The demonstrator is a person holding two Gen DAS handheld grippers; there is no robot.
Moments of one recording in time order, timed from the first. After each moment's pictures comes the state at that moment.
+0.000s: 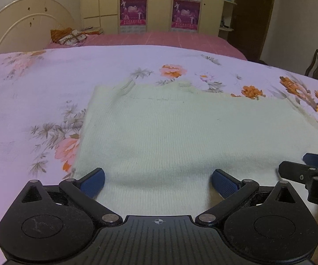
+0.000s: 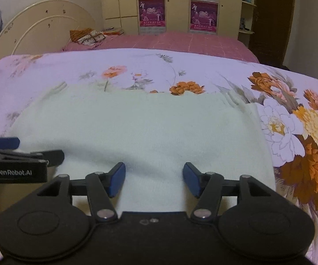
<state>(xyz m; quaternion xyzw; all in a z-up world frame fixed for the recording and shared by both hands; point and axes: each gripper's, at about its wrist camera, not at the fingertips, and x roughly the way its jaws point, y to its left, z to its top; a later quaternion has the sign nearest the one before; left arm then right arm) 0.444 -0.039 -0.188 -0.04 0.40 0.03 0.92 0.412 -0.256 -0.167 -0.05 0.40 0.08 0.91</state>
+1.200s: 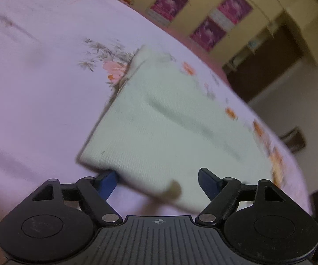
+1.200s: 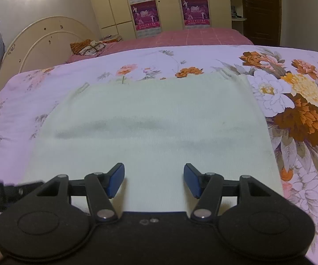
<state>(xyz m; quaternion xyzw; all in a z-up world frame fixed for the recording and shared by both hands) 0.332 0.026 -0.210 -0.34 0.37 0.01 0.87 0.348 -0.253 -0.160 0.01 0.40 0.08 0.91</state>
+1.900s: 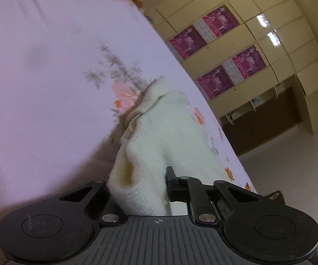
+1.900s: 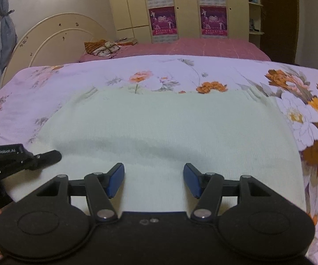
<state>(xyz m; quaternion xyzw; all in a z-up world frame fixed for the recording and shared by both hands) 0.393 0.039 -0.251 -0.44 0.27 0.06 0.85 0.385 -0.232 -0.169 -0.03 0.37 0.12 0.92</state>
